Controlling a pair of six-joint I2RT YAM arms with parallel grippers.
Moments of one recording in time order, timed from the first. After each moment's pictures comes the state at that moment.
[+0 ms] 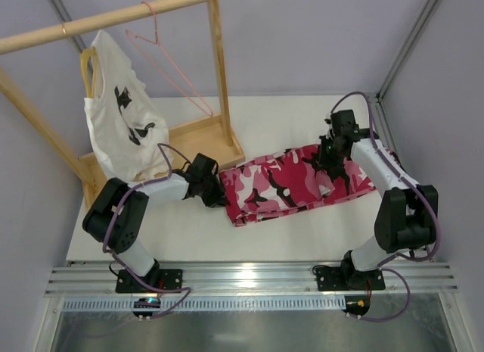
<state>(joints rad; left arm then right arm) -0.54 1.64 0.82 -0.22 0.24 -0.97 0.12 1.57 1.22 -0.77 -0.08 0.24</state>
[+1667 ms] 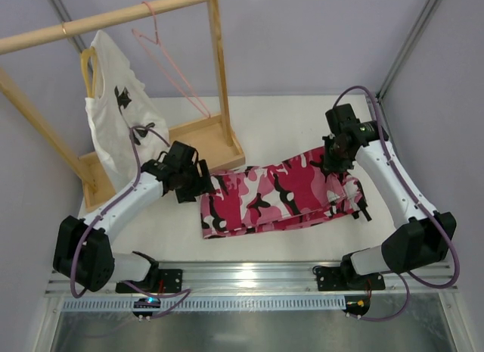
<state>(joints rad) -0.45 1.32 0.95 -0.71 0.09 -0.72 0.25 1.41 1.39 -1.16 0.14 0.31</state>
